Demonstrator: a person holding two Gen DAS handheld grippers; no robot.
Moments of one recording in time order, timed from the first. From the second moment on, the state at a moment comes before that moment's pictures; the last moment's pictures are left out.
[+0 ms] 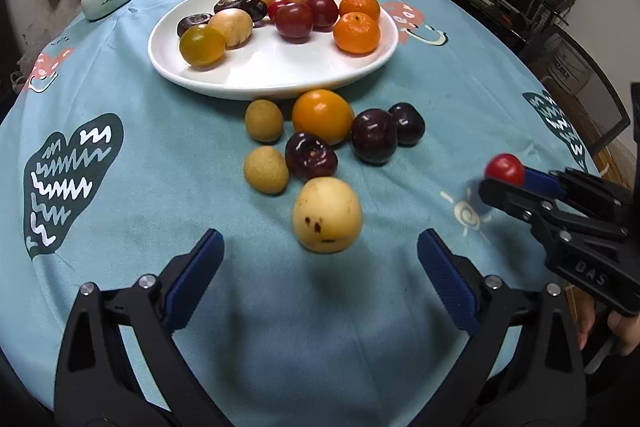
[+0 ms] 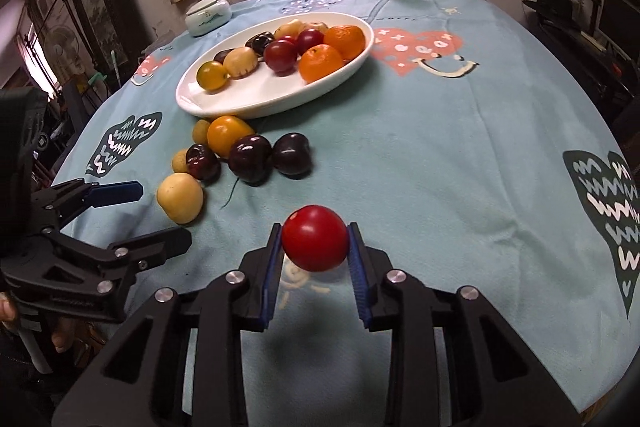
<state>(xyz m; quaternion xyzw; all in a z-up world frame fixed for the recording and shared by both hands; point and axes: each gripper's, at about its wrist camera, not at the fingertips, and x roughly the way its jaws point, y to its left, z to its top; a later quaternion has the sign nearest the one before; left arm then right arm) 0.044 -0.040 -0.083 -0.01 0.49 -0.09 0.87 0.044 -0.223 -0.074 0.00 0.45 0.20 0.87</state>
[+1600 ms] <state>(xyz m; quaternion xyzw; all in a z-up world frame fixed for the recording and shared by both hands) 0.222 0.015 -0.038 -0.07 0.45 -0.08 0.89 0.200 -0.133 -0.040 -0.06 0.42 0.23 0.87</state>
